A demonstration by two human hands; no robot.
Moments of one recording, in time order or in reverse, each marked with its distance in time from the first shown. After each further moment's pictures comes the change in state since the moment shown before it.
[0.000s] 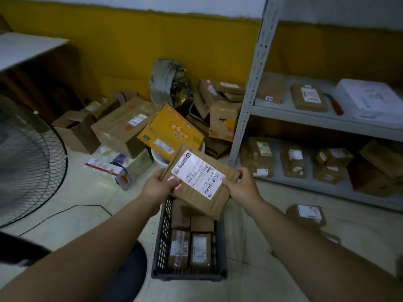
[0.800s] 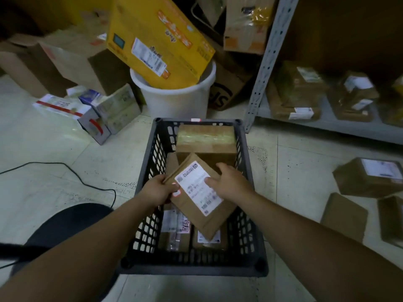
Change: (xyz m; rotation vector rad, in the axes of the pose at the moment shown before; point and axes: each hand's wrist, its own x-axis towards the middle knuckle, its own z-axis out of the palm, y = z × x) left_hand 0.229 -0.402 0.036 0.240 -0.103 -0.151; right_hand 0.175 0.371 0.203 -0.710 -0.261 -0.119
